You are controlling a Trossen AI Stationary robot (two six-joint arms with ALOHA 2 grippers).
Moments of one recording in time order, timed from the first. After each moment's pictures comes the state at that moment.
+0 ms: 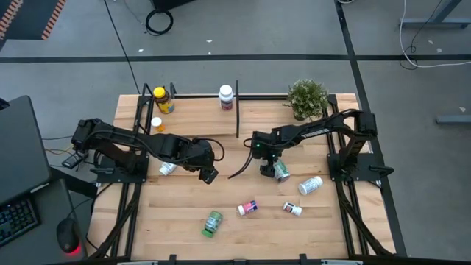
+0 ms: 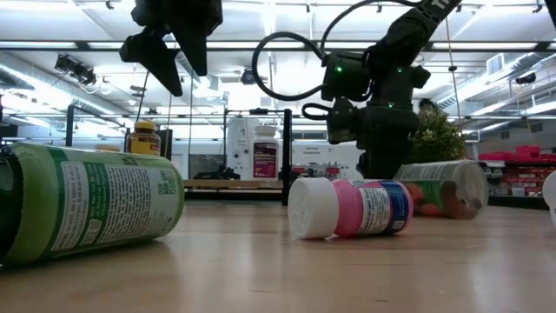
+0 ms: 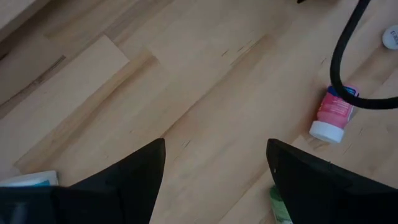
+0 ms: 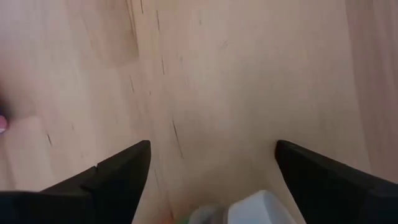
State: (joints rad) left arm -0.17 1.48 1.25 -0.93 -0.18 -0.98; right arm -0.15 1.76 0.97 -0.51 -0.23 0.13
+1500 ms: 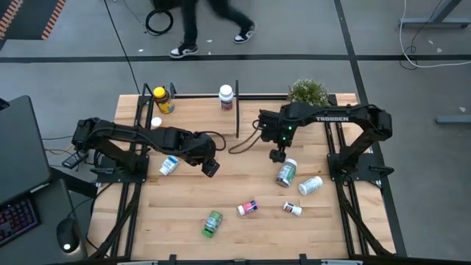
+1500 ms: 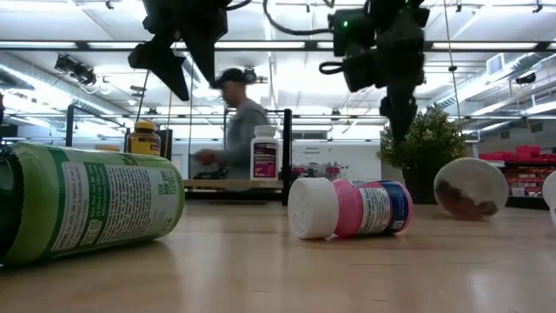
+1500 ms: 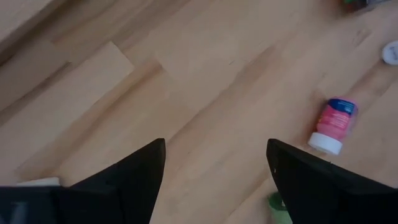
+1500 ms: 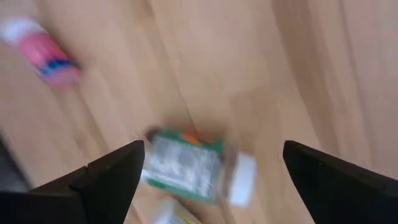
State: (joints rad) left arm -0.10 1.48 1.25 -0.92 -0.12 -0.95; right arm -0.24 1.59 1.25 -1.13 -0.27 0.16
